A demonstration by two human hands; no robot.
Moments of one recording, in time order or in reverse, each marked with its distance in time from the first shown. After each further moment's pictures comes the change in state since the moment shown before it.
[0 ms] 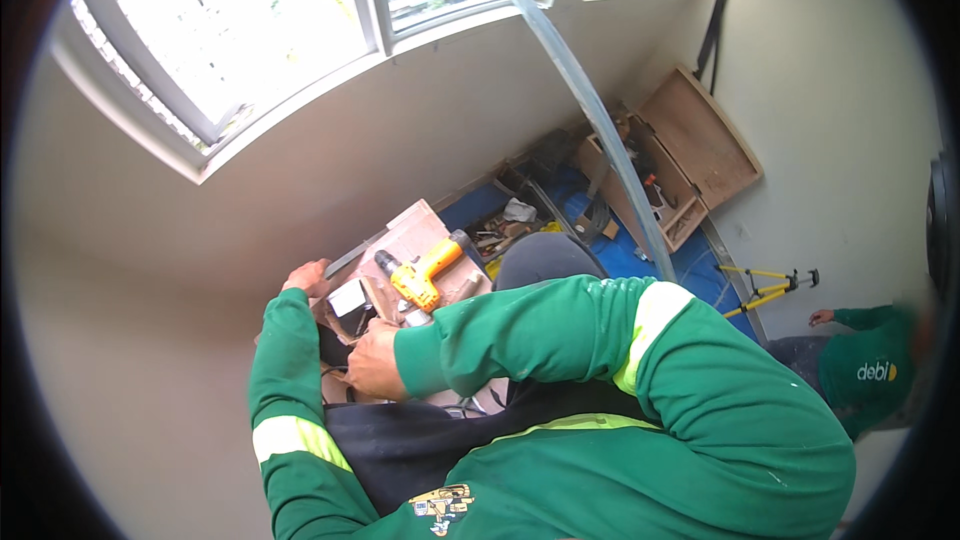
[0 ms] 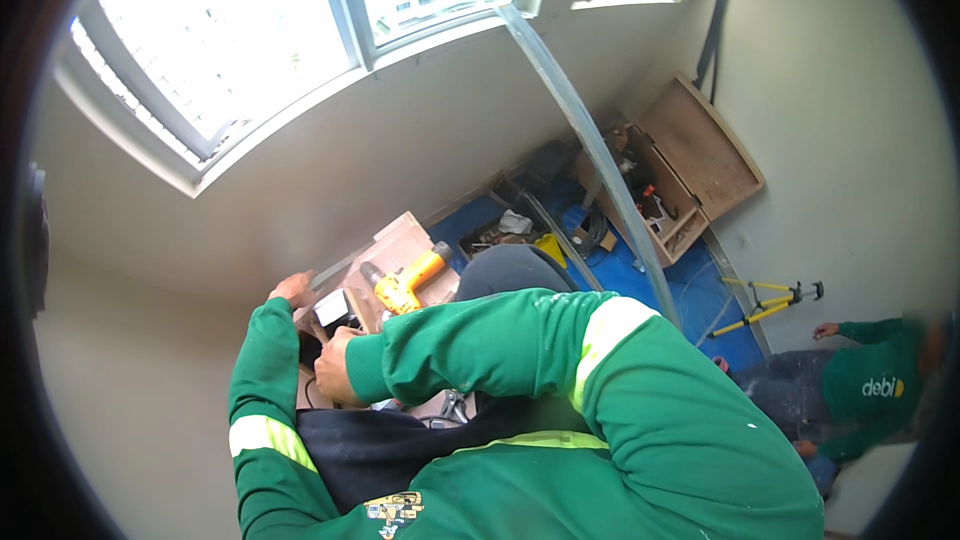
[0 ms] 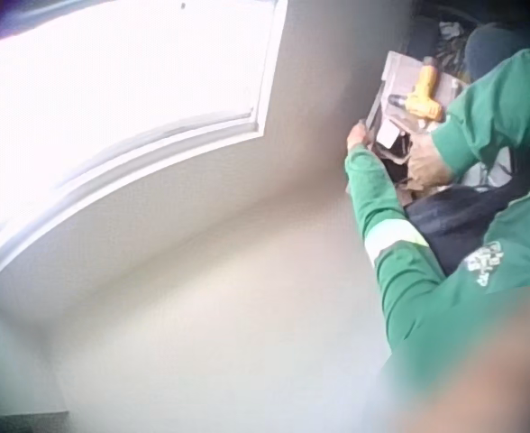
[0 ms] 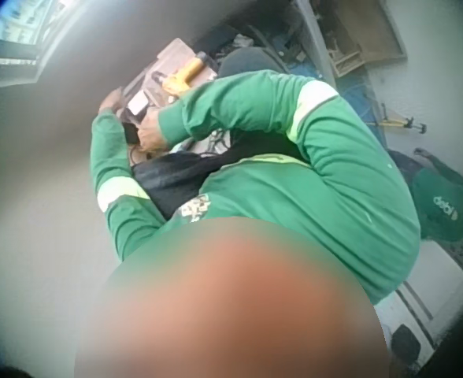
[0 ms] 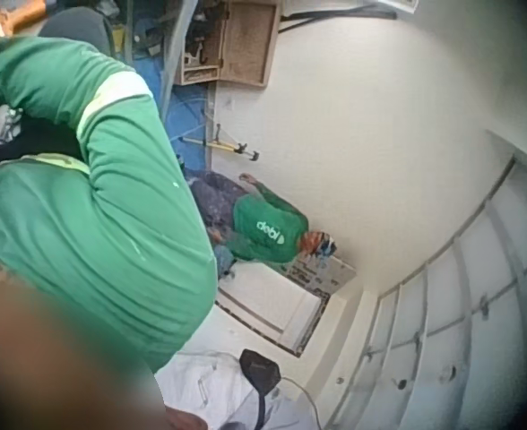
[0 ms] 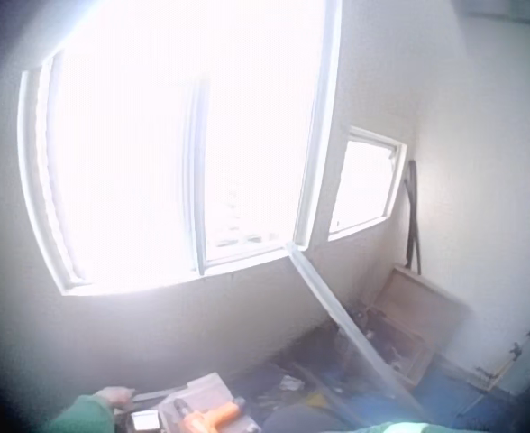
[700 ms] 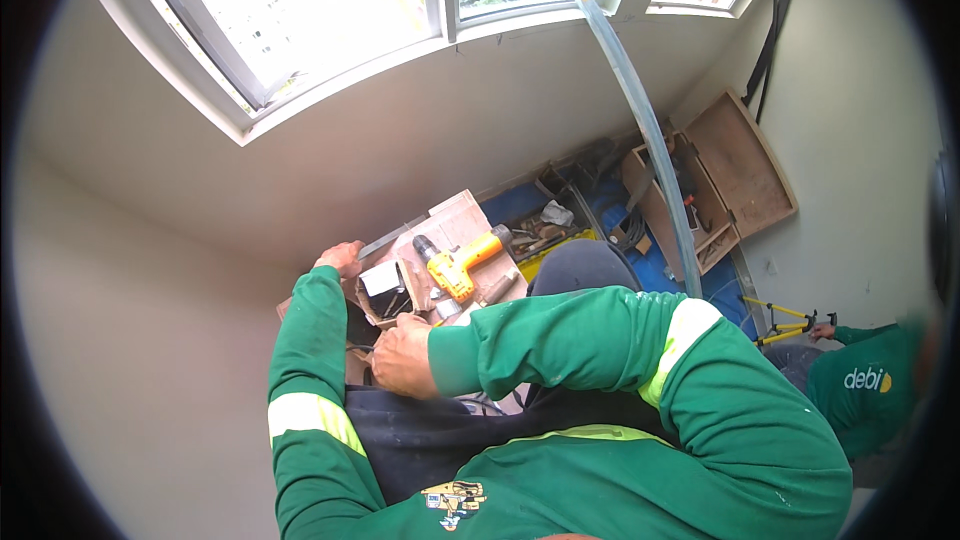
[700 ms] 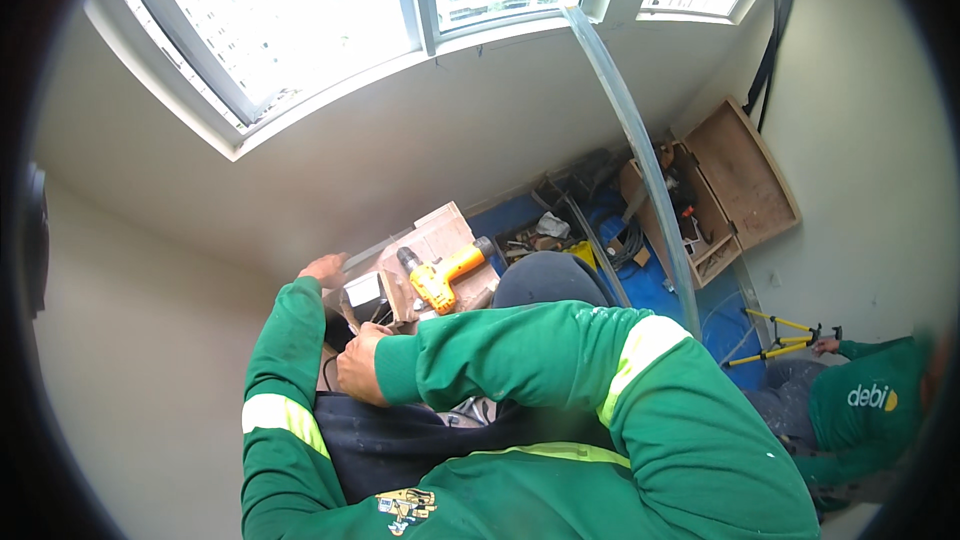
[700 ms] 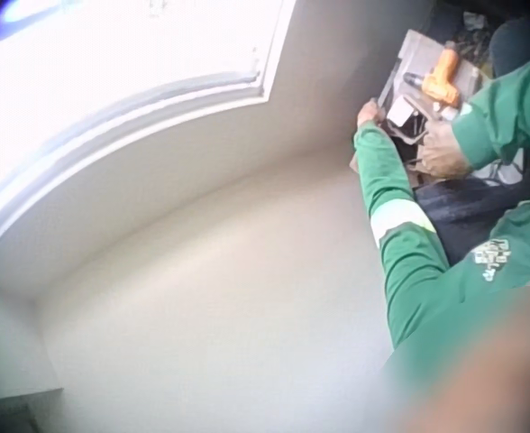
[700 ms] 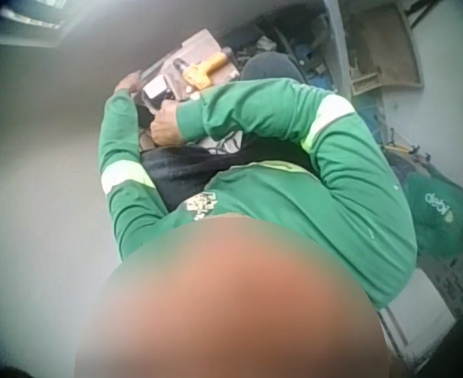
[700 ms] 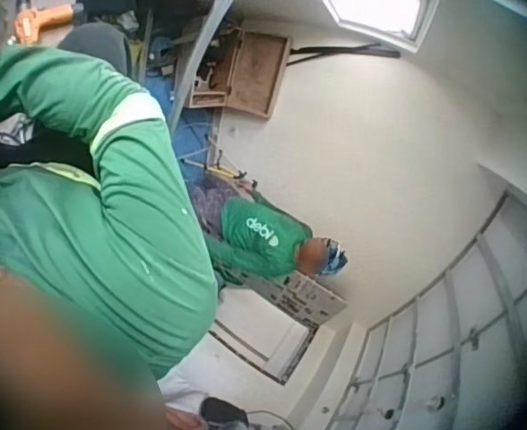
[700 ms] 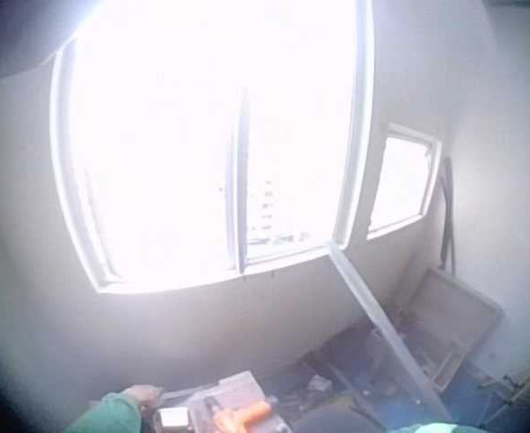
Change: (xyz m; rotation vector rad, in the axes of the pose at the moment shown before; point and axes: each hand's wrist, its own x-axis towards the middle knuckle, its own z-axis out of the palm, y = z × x) left_hand 0.003 -0.015 0.018 -0.040 -0.050 -0.065; right_hand 0.011 -0.016 0.006 -0.024 0.031 -0.028
